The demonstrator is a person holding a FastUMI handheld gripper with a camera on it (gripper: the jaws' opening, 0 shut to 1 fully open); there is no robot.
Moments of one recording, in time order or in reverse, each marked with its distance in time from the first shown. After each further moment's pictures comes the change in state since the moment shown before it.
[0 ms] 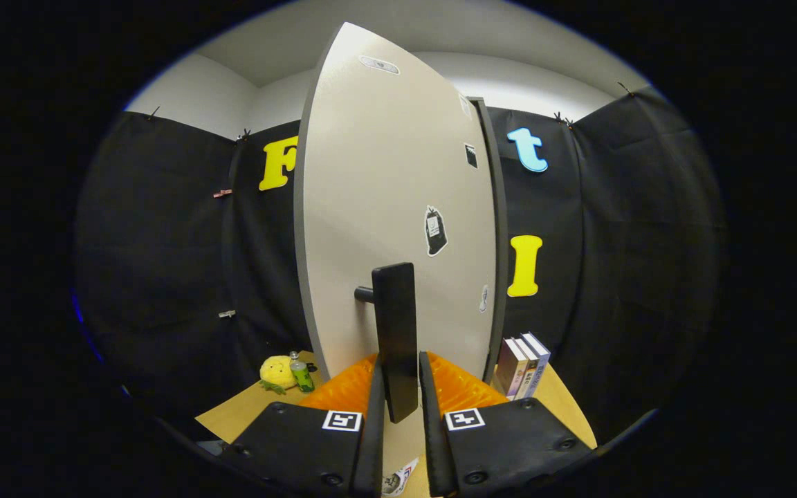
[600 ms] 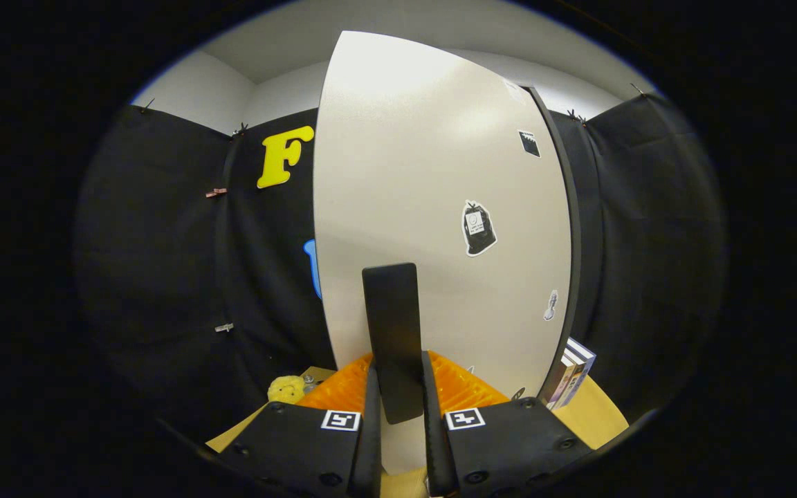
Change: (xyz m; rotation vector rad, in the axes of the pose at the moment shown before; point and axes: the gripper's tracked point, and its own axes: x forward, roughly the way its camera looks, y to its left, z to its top) arm 0.081 0.095 -0.005 0.020 -0.009 0.028
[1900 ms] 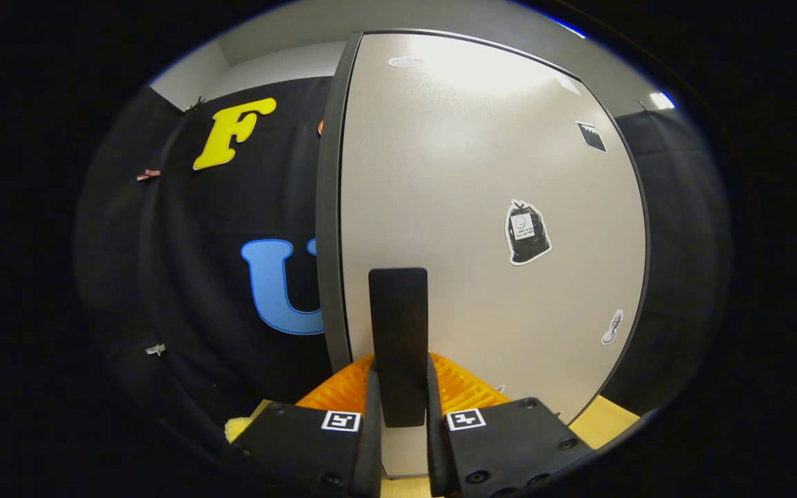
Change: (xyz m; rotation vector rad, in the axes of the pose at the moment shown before) arm 0.168 0.025 -0.009 -0.037 -0.029 -0.290
